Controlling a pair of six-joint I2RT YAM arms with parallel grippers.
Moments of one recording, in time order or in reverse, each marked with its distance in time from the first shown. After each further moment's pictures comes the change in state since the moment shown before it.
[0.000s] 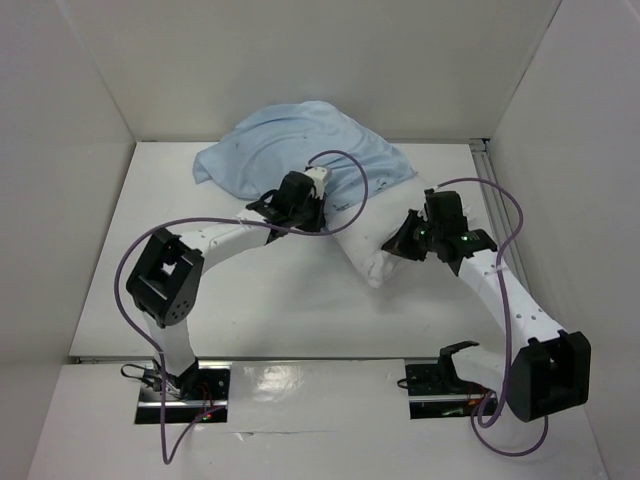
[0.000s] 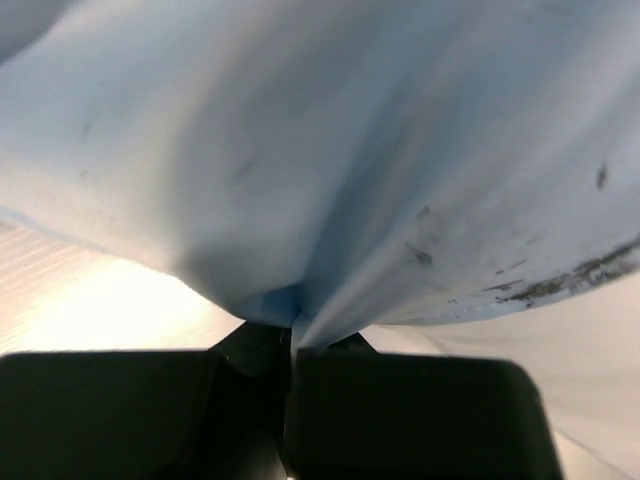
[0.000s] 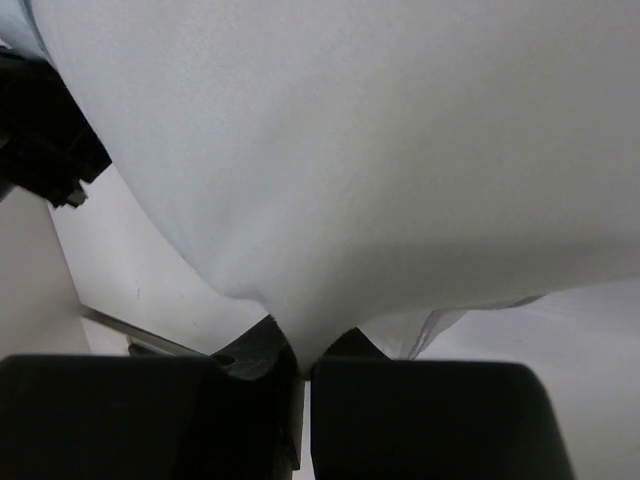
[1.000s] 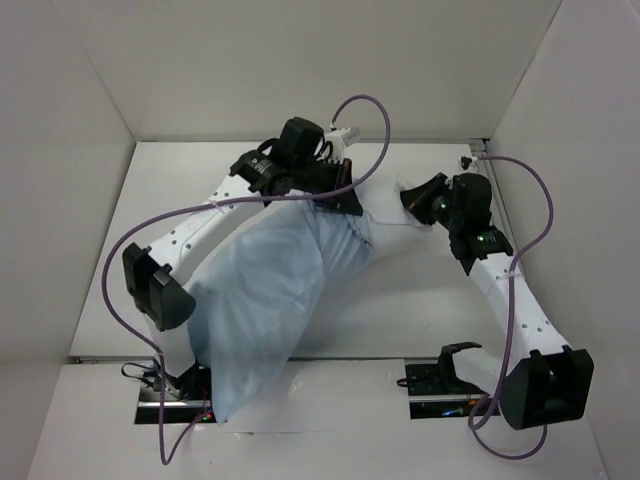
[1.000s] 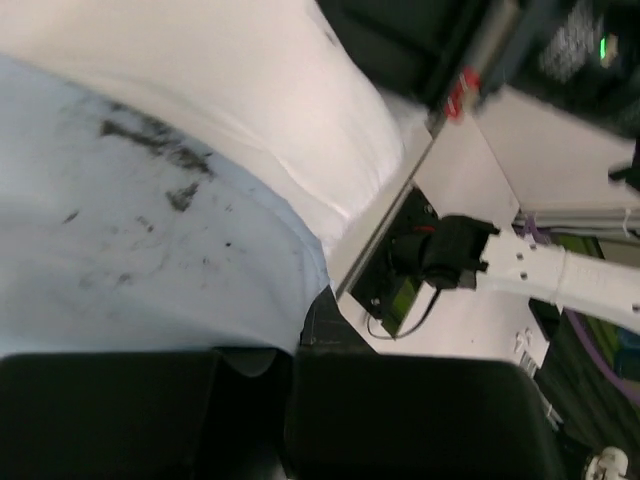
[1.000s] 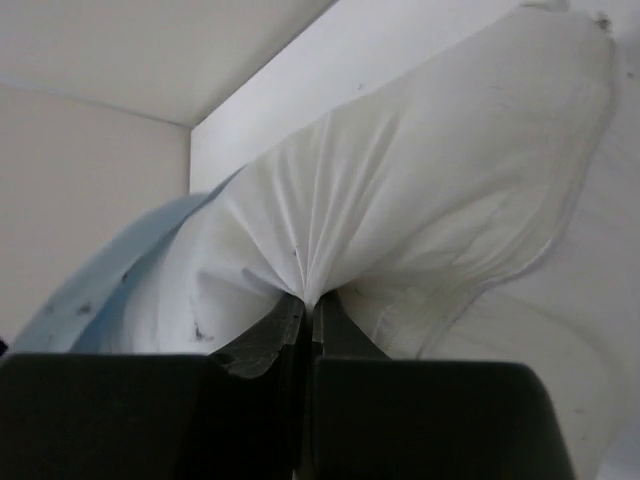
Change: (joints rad) left arm -0.078 -0.034 0.639 -0.633 0.480 -0.157; right arm -0.103 -0.025 0.051 0.380 0.002 0.154
